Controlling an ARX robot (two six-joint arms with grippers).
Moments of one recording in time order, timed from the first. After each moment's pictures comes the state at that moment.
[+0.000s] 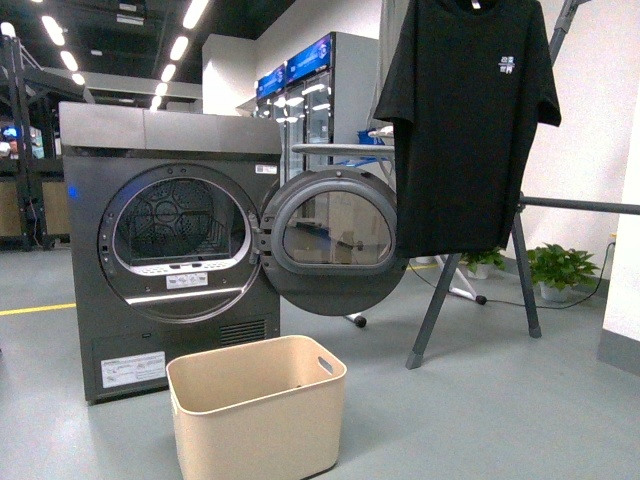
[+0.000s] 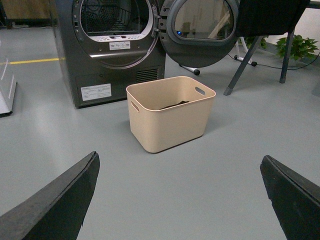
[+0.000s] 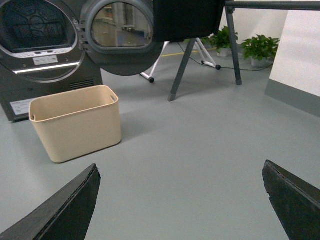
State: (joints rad) left arm 0.00 0.00 0.02 0.00 0.00 -0.01; right arm 0.00 0.00 0.01 0.00 0.00 -0.01
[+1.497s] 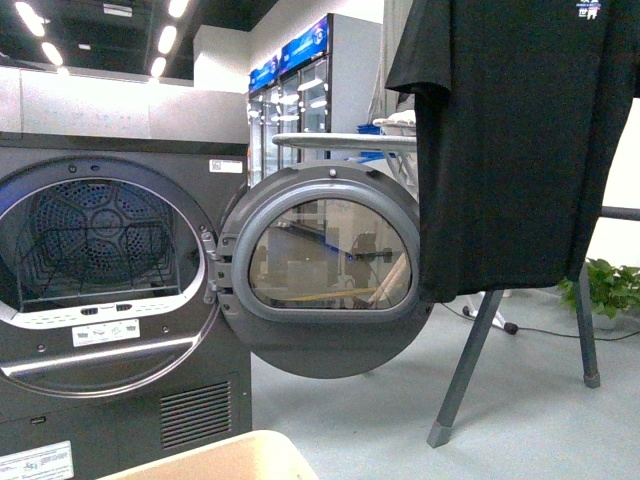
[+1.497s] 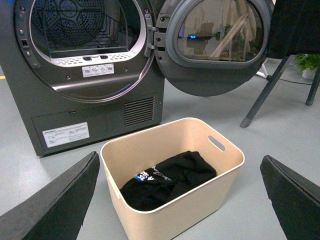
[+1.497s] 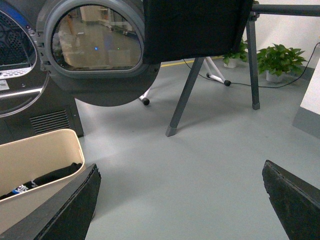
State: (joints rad) left arm 0.00 0.00 0.02 0.00 0.00 -0.01; right arm 0.00 0.00 0.01 0.00 0.00 -0.01
